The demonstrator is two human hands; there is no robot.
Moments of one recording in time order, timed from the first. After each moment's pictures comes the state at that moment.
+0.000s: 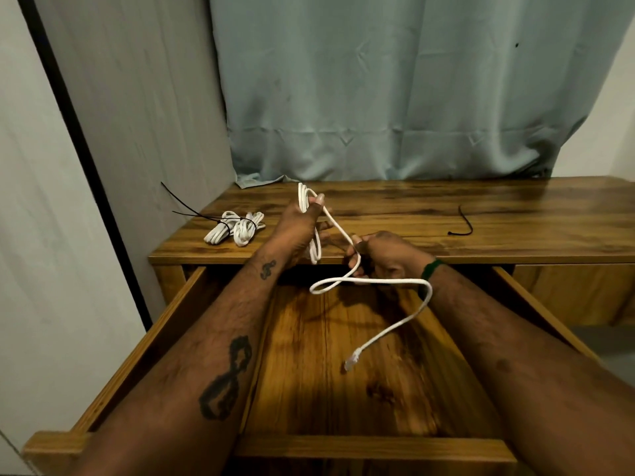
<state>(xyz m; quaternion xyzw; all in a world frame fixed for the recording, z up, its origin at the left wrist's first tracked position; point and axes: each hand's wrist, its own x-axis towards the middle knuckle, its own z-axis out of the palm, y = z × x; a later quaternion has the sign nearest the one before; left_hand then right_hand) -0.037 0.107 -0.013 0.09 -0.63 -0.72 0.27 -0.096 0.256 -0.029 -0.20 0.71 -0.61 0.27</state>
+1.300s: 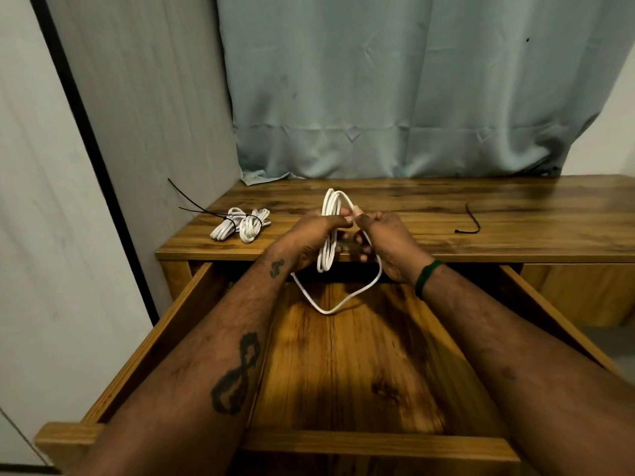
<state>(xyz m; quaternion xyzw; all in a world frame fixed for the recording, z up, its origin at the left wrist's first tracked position) -0.037 0.110 -0.022 0.05 -0.68 -0.72 0.13 -0.091 0.244 -0.024 -0.25 0.64 -0.71 0.15</state>
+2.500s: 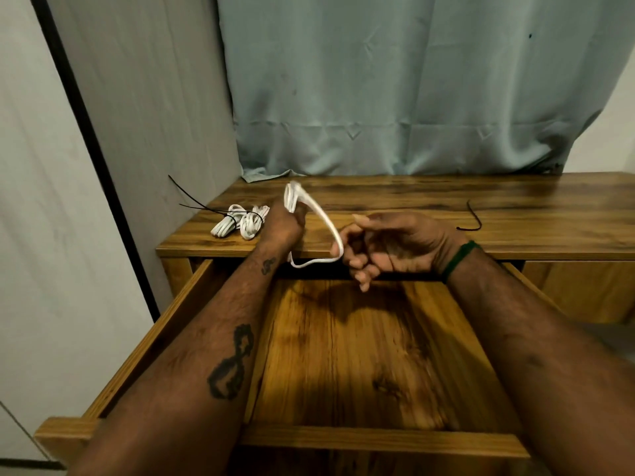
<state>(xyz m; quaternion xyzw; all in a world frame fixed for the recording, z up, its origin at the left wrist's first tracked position) -0.035 0.065 -0.027 0.23 -0.79 -0.44 0.37 -0.074 0.291 0.012 -0.48 0.49 -0.49 0.54</state>
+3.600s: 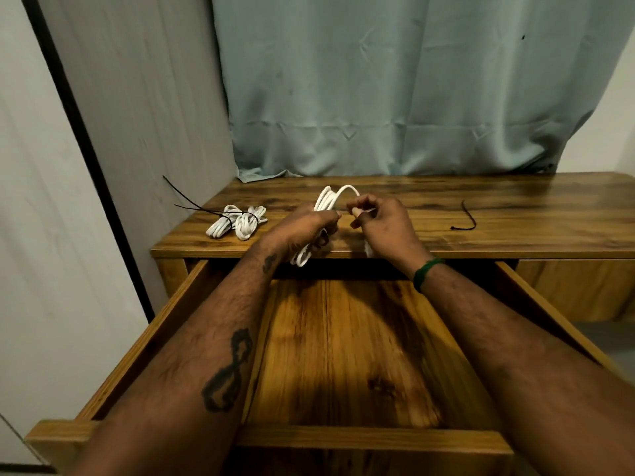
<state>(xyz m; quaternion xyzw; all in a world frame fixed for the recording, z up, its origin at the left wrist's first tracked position) -0.014 0.106 -0.005 0.10 -0.78 -0.60 0.14 -0.085 0.258 -0.012 -0.35 0.74 -0.57 -0.07</state>
